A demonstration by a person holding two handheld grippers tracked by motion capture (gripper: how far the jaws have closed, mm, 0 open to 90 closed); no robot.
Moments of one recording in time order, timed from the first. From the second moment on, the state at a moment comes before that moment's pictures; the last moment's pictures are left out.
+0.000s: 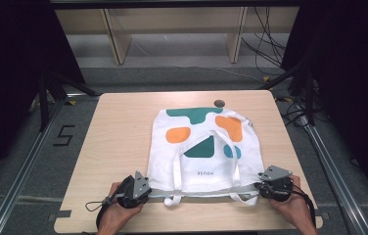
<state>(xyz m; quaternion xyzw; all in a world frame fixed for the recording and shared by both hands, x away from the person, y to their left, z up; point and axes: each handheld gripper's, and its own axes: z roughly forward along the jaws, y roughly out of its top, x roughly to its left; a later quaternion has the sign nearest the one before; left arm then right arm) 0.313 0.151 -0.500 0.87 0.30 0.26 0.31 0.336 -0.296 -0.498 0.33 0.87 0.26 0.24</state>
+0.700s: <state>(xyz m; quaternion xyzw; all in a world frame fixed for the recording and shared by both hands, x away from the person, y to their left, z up) 0.315 0.142 -0.493 0.87 0.26 0.28 0.30 0.328 -0.307 -0.484 0.33 0.85 0.31 0.26</state>
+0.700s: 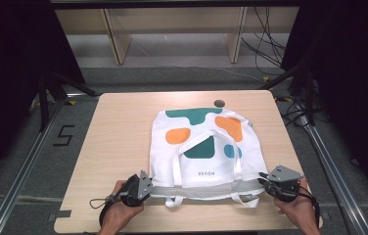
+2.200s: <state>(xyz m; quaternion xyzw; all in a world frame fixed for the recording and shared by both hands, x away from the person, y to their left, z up) 0.320 0.164 -0.353 0.76 0.23 0.41 0.45 0.336 -0.299 -0.348 0.29 0.75 0.48 0.35</state>
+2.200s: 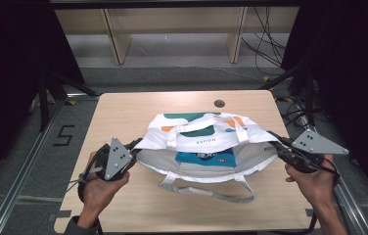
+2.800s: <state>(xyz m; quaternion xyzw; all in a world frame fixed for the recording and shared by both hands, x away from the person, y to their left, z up) 0.311 0.165 -0.281 0.70 0.21 0.47 0.50 0.338 -0.302 -0.265 0.26 0.73 0.52 0.37</state>
